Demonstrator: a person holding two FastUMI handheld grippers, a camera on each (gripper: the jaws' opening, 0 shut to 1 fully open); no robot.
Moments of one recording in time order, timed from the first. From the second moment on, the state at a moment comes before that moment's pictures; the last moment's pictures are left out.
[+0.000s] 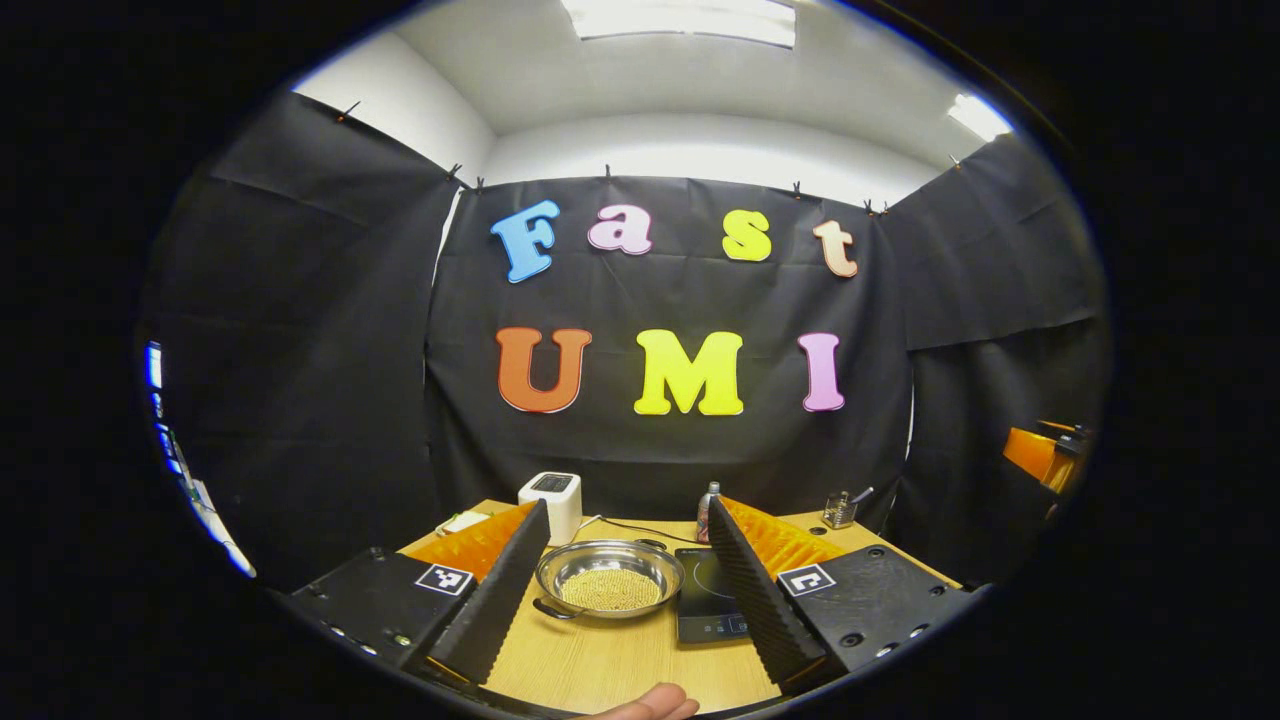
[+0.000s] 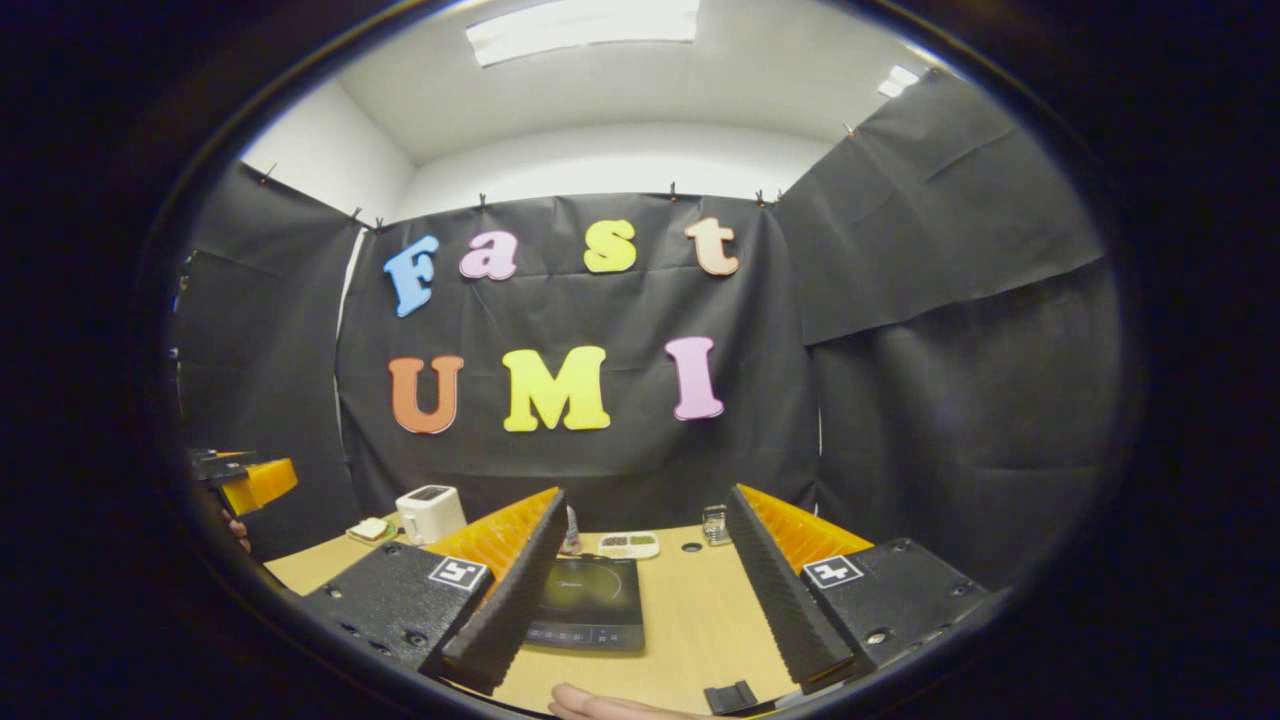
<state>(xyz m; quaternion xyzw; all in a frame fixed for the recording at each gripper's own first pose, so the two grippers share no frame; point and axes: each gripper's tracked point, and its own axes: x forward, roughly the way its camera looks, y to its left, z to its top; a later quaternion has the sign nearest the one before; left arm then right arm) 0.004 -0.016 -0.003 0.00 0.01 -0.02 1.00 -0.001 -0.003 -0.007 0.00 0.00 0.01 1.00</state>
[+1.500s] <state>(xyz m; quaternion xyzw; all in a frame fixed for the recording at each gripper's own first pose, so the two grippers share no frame) 0.112 -0.030 -0.192 0.04 0.29 -0.09 0.95 0.026 -0.005 -0.045 -0.02 0.03 0.01 1.00</state>
